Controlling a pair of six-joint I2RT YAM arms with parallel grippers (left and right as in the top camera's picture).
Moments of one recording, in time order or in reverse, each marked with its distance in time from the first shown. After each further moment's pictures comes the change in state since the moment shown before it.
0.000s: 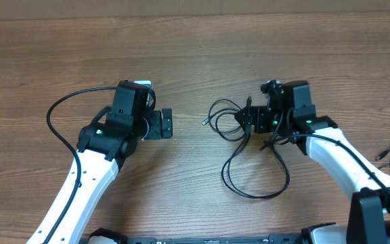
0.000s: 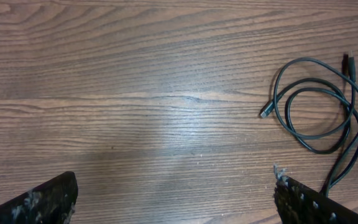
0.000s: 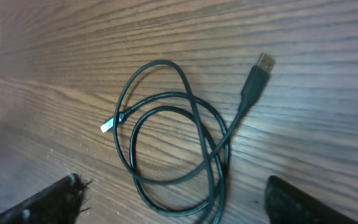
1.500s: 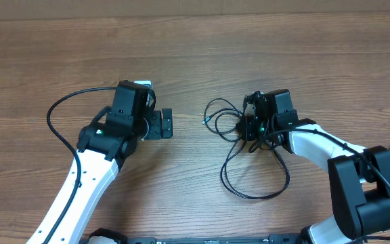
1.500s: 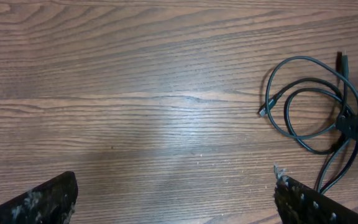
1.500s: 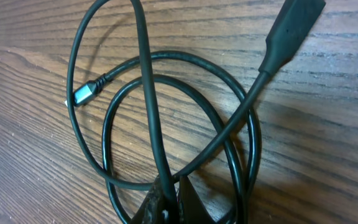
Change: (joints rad) left arm 0.000 0.000 0.000 0.000 0.000 0.000; right arm 0.053 0.191 -0.035 0.135 -0.026 0.008
